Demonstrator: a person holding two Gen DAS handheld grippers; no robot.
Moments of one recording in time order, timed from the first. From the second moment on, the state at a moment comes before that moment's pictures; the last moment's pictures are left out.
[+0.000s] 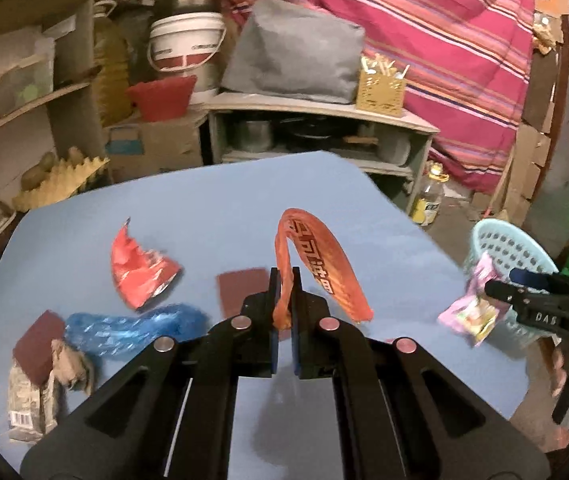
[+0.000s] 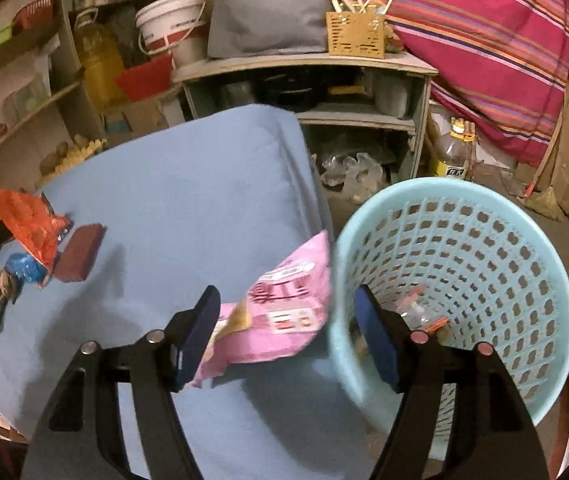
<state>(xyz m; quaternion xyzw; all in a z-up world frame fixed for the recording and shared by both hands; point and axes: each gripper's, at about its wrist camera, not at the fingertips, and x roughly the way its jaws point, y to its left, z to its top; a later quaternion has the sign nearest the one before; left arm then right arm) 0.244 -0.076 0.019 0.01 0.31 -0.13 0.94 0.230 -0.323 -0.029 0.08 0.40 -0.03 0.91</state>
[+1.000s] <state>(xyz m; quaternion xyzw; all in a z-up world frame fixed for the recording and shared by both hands) 0.244 -0.100 0.026 -0.01 0.31 -0.18 0.94 0.215 -0.357 0.010 0.08 0.34 -0.04 0.94</state>
